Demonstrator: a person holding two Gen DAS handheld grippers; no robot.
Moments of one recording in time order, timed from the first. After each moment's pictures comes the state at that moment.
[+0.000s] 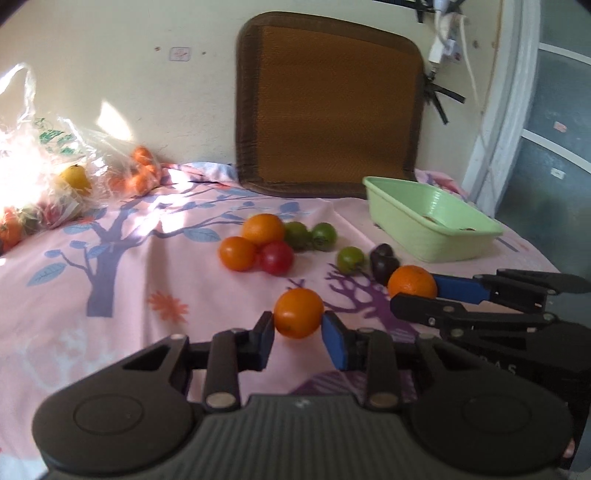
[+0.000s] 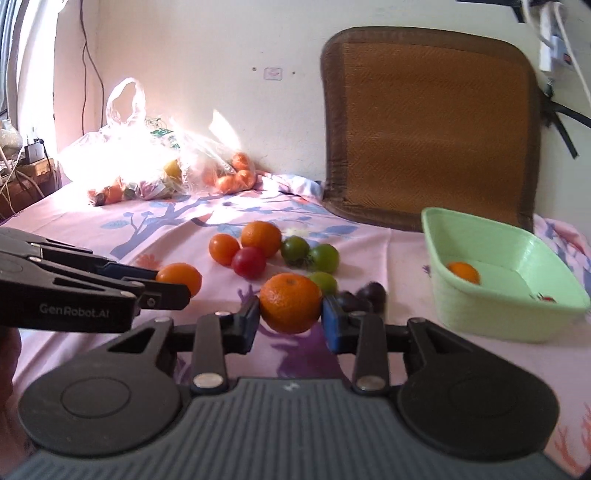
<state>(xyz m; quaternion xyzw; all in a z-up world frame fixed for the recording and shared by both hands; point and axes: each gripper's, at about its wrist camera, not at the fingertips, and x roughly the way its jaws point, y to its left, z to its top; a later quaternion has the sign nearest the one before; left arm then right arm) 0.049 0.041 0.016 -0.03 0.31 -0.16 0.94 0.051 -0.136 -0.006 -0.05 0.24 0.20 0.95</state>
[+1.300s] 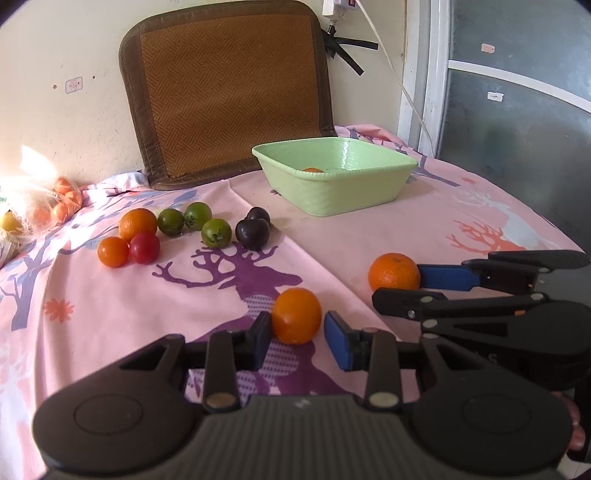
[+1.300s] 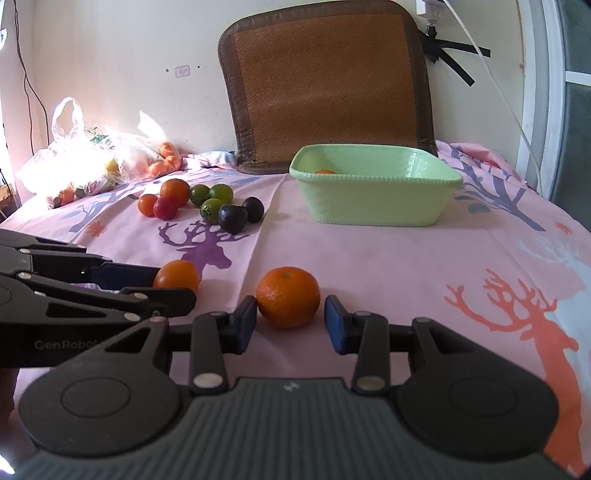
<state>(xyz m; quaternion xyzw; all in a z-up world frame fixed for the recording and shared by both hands) 0.016 -0.054 0.003 0.07 0.32 -0.21 0.92 0.002 -0.216 -0.030 0.01 0.26 0.12 0.96</state>
